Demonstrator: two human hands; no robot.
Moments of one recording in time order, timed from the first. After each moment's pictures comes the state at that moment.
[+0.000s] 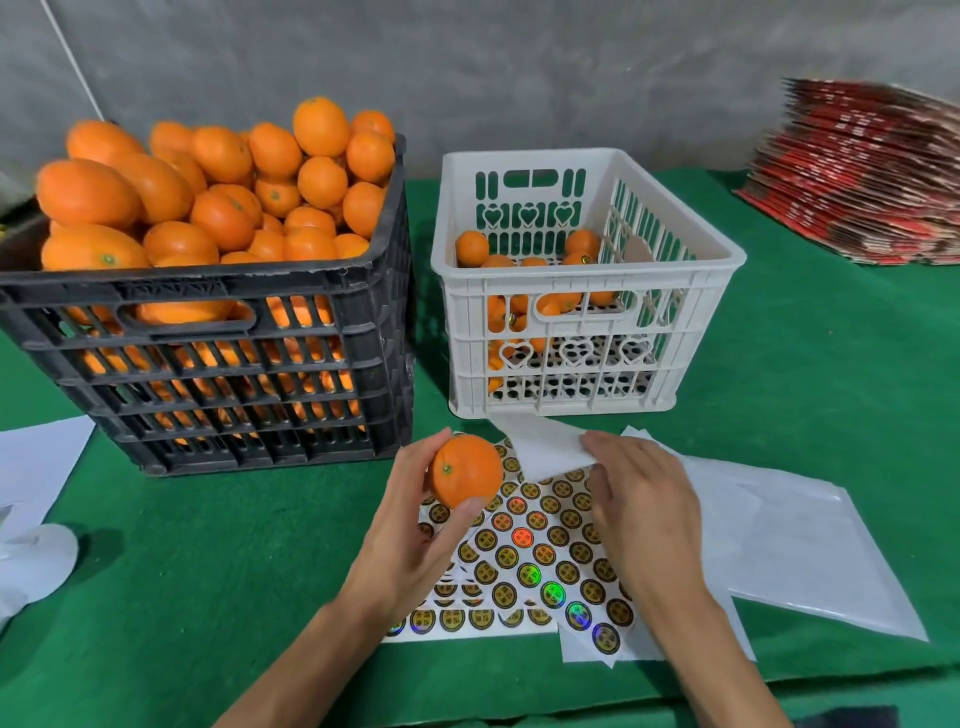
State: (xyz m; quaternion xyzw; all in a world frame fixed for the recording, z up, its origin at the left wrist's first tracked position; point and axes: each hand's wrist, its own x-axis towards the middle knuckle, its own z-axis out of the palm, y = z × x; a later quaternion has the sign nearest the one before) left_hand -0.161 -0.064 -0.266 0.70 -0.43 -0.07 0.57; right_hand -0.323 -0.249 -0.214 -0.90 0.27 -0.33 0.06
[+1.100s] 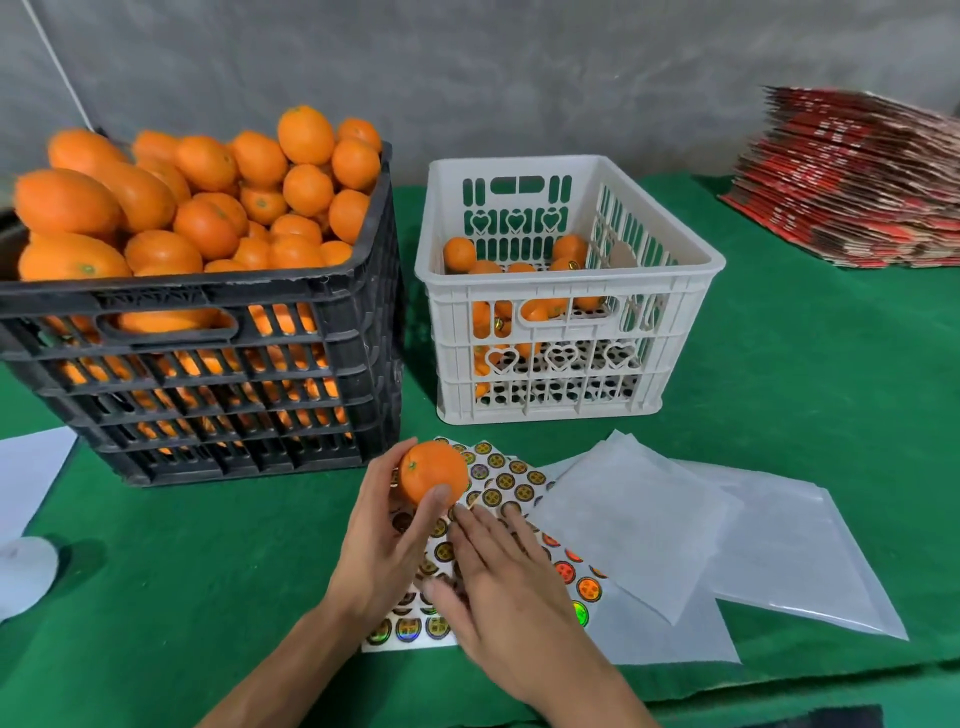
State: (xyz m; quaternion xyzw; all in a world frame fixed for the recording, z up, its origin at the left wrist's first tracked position) left_hand -0.154 -0.064 -0.273 0.73 -0.33 -0.11 0.59; right_hand -0.301 -0.166 -0.246 -0.99 0.11 -0.01 0.09
